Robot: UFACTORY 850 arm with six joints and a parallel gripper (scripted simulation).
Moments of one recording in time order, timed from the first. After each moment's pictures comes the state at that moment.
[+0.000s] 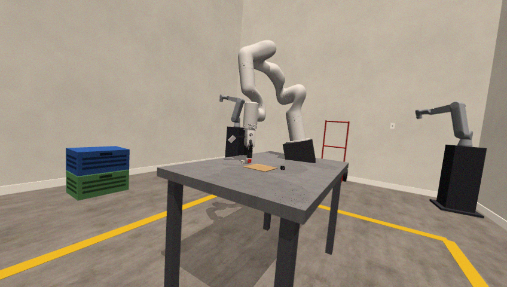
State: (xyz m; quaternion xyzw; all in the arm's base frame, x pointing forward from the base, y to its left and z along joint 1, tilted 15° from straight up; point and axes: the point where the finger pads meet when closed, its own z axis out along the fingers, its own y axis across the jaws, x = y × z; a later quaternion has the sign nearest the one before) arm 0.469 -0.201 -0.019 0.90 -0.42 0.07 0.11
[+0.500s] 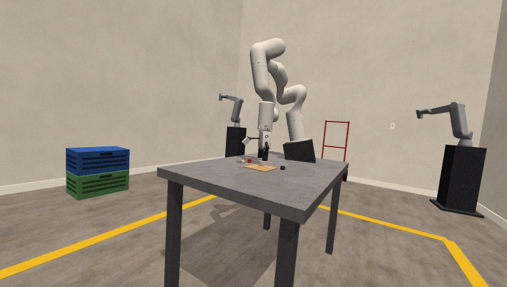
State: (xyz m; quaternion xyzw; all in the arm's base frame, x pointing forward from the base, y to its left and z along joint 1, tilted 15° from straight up) arm 0.486 -0.098 -0.044 0.90 -0.42 0.07 0.11
